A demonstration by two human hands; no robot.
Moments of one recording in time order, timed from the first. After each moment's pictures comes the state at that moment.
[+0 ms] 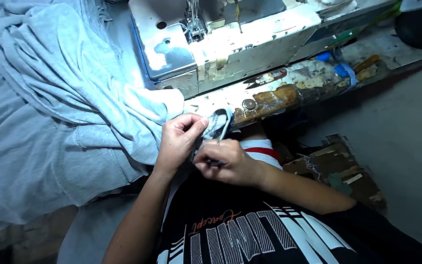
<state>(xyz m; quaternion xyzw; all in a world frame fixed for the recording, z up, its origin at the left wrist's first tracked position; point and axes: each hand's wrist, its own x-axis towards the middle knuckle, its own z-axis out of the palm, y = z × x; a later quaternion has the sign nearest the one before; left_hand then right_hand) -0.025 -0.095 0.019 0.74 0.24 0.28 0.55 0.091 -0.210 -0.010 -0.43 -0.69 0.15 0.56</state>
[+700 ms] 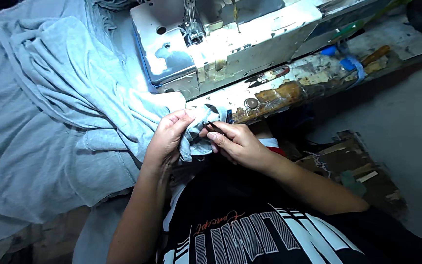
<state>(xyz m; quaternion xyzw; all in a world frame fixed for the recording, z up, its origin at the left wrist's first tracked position) -0.034 -0.084 0.044 0.57 0.25 0.19 0.76 0.112 -0.213 0.005 -0.56 -0.54 0.34 0.53</state>
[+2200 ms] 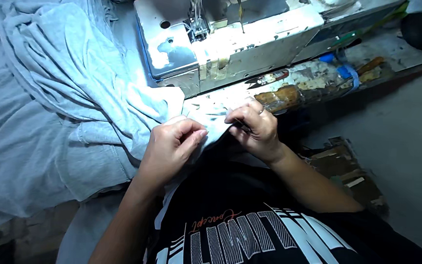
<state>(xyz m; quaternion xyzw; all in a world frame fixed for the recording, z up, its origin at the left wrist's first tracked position) -0.049 -0.097 0.056 0.89 0.17 0.24 0.36 0.148 -0.209 -0.008 -0.52 -0.66 -0.09 0.54</state>
